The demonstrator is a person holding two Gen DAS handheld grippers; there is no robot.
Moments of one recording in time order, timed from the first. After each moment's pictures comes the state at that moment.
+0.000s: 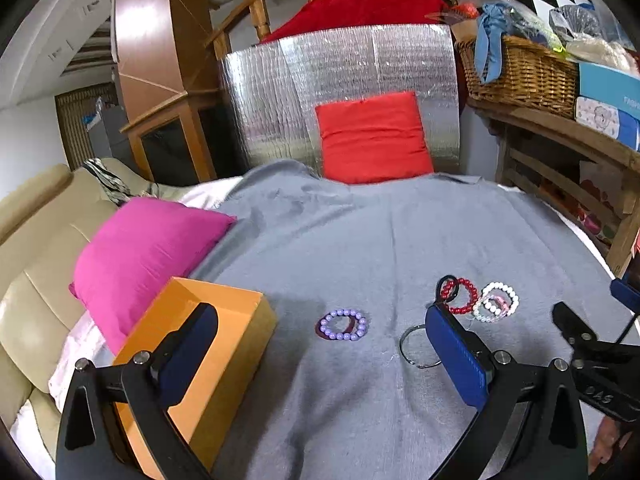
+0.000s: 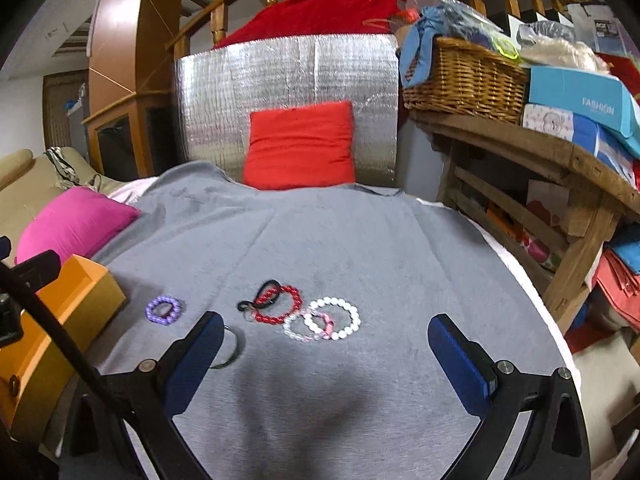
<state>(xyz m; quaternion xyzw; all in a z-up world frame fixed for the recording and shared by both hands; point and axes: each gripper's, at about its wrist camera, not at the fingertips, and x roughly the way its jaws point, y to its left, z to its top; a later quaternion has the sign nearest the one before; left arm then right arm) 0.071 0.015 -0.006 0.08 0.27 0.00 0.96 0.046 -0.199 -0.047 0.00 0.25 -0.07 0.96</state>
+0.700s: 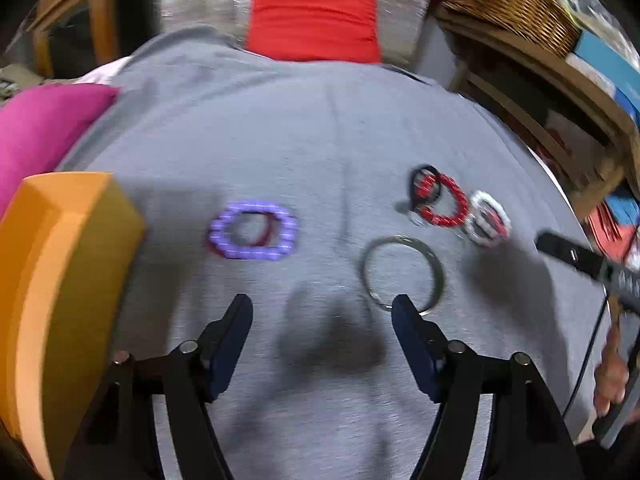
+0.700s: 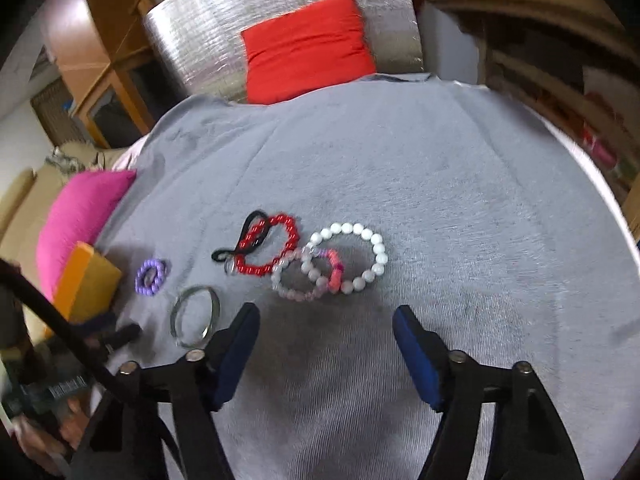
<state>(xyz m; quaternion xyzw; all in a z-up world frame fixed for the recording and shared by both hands) 0.156 0.005 -0.123 0.01 0.46 -0.16 0.87 0.135 -0.255 -0.115 0.13 0.41 0.02 0.90</state>
